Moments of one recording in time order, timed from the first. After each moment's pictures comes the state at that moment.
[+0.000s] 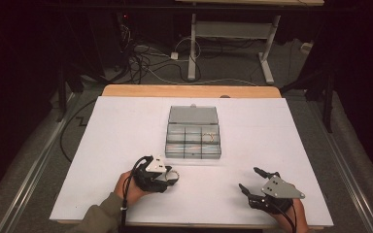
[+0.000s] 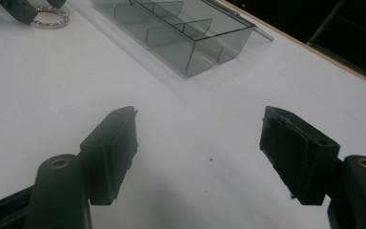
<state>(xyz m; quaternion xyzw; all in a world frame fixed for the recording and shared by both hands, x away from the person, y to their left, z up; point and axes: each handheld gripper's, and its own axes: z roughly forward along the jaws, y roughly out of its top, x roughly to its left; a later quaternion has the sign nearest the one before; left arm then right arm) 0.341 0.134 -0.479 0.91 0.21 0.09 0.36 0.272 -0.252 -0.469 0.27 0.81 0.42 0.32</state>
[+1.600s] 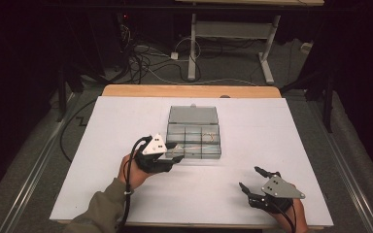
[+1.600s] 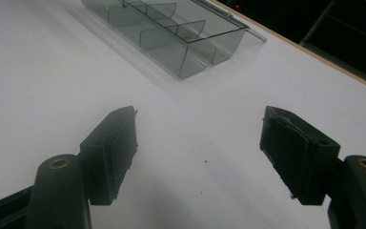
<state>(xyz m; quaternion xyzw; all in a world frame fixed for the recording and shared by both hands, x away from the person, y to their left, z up) 0.369 0.119 -0.422 0.86 0.20 0.15 0.44 0.272 -0.252 -0.469 0.28 0.80 0.42 0.33</state>
